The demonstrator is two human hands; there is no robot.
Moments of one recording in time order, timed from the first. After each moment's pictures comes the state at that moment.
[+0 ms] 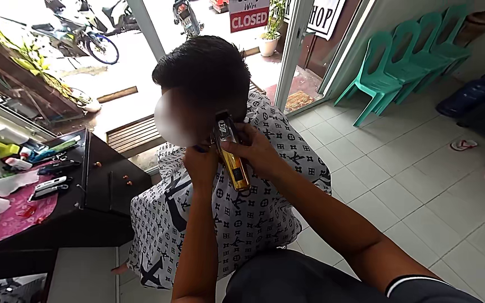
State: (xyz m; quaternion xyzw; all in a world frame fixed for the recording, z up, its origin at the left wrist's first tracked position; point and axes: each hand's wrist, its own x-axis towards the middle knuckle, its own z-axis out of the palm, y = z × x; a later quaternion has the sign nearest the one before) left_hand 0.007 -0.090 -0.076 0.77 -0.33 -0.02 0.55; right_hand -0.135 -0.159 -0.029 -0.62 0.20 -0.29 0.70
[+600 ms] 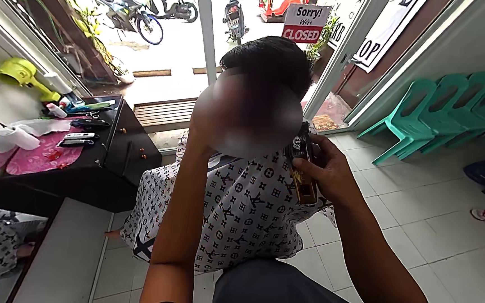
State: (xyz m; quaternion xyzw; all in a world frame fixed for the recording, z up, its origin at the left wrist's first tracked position) left_hand 0.071 -0.053 -0.003 0.49 -0.27 -0.31 0.77; right_hand -0.191 -0.159 -0.030 -0.72 0.22 -0.32 0.57
